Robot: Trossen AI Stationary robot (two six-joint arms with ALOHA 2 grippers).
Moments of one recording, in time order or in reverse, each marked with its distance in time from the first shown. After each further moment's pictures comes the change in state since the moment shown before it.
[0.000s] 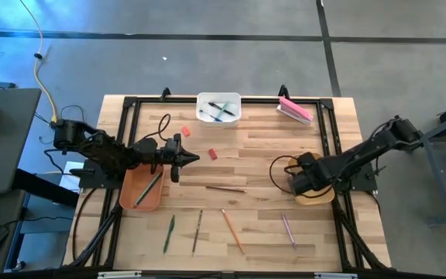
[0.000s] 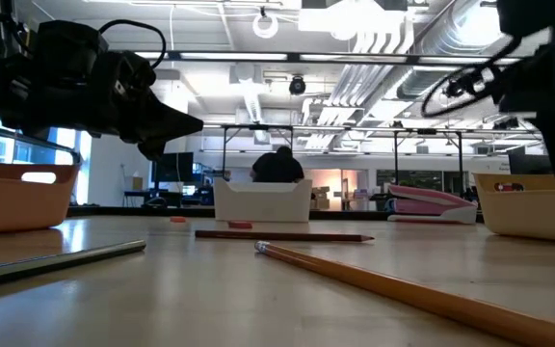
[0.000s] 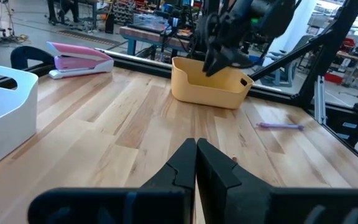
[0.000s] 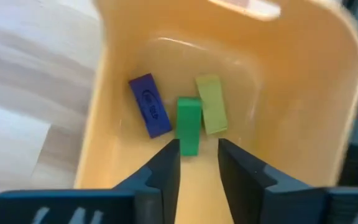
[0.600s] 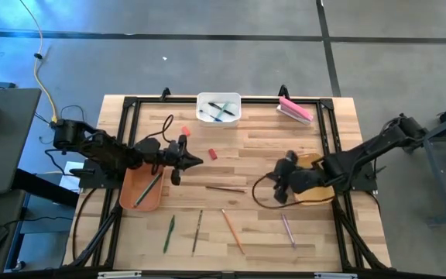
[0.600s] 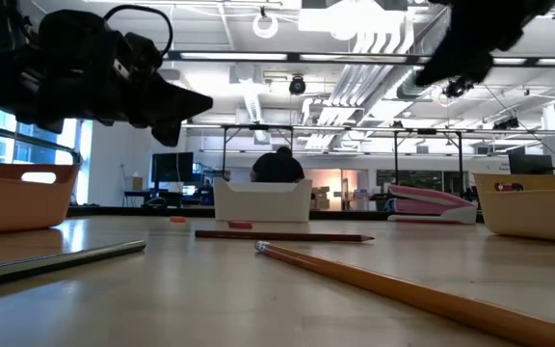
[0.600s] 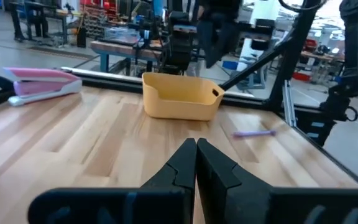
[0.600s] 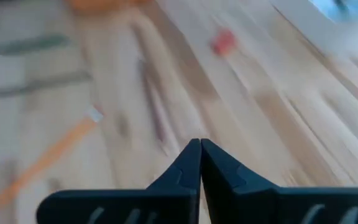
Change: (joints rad) left arm -0.040 0.000 0.065 -0.005 0.076 0.037; right arm 0.027 -0.113 0.022 0.786 0.280 -0.958
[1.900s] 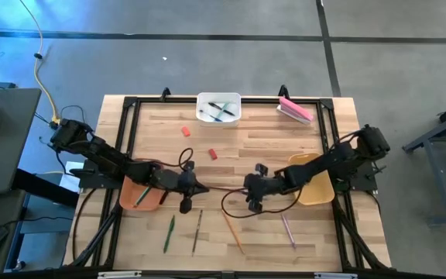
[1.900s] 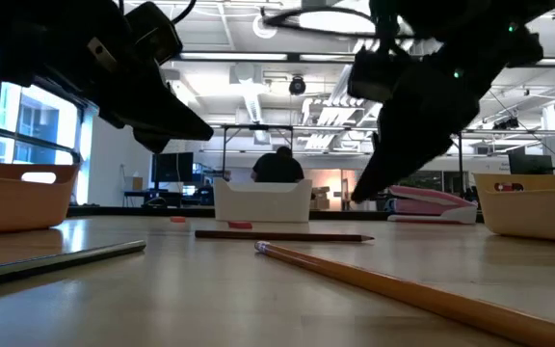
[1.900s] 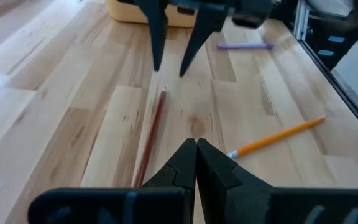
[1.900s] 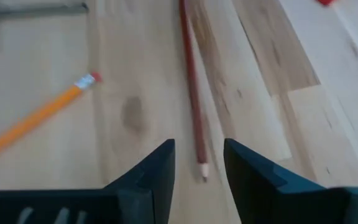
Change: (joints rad) left arm -0.440 0.000 0.287 -0.715 -0.430 -0.135; right arm -0.134 0.528 0.027 0.426 -0.258 -0.199
